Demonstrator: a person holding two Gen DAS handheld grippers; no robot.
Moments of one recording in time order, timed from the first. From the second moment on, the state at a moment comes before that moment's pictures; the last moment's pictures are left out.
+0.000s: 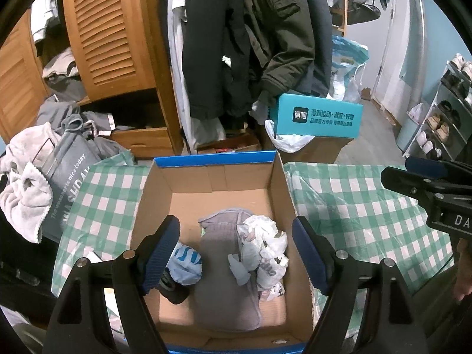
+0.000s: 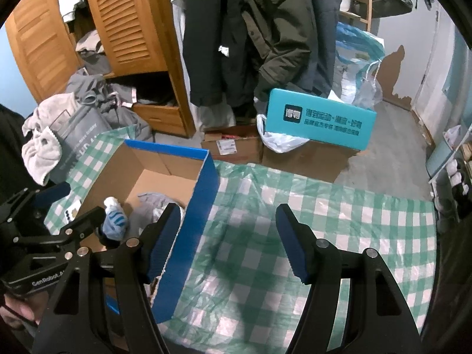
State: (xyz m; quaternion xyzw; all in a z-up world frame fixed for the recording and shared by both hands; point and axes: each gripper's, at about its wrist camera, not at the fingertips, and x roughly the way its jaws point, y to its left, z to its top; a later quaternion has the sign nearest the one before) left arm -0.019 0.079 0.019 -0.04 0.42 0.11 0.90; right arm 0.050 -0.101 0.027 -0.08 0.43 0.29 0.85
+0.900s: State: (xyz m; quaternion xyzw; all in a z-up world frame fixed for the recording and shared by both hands) left arm -0.016 0.071 0.018 -0.03 0.43 0.10 0.90; right arm 0.051 -0.106 0.025 -0.08 0.43 0.28 0.86
